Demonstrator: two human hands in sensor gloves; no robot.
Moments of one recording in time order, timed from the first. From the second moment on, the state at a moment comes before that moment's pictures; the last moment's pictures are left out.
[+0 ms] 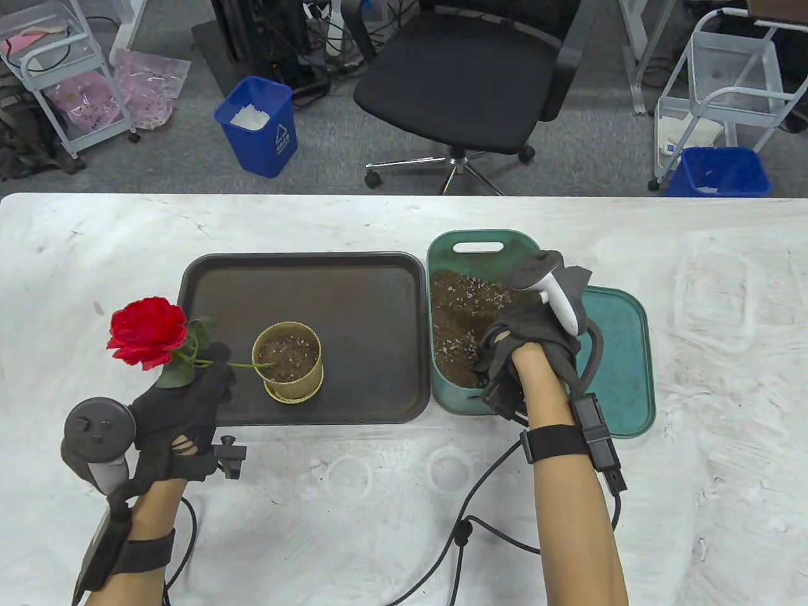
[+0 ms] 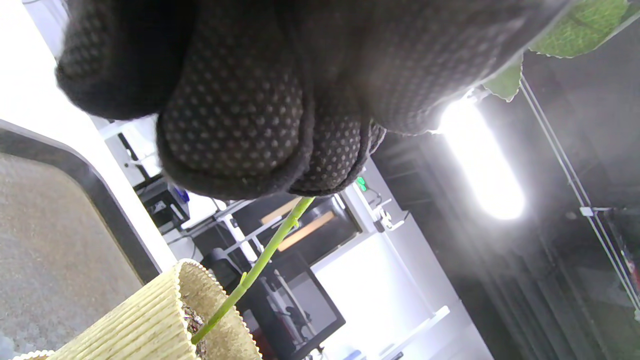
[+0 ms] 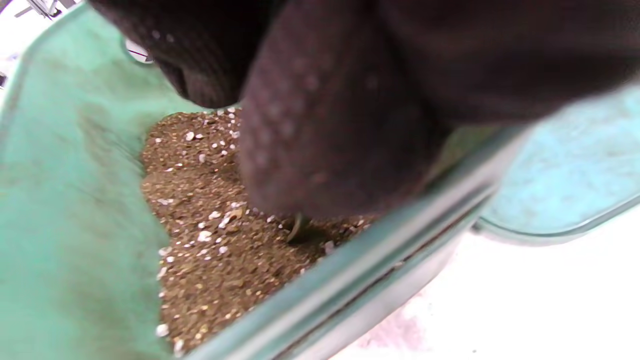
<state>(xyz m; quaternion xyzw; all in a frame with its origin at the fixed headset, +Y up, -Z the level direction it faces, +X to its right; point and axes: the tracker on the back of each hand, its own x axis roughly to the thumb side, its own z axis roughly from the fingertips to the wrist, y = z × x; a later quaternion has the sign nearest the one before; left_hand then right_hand) -0.336 -0.668 -0.216 0.19 0.01 0.49 0.85 0.144 -0.638 -0.335 -0.22 0.29 0.90 0.25</state>
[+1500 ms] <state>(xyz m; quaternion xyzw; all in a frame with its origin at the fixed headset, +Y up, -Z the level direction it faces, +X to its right) -0.335 -0.668 -0.215 0.19 0.00 0.49 0.85 0.174 -0.637 -0.299 -0.26 0.18 0.73 0.60</state>
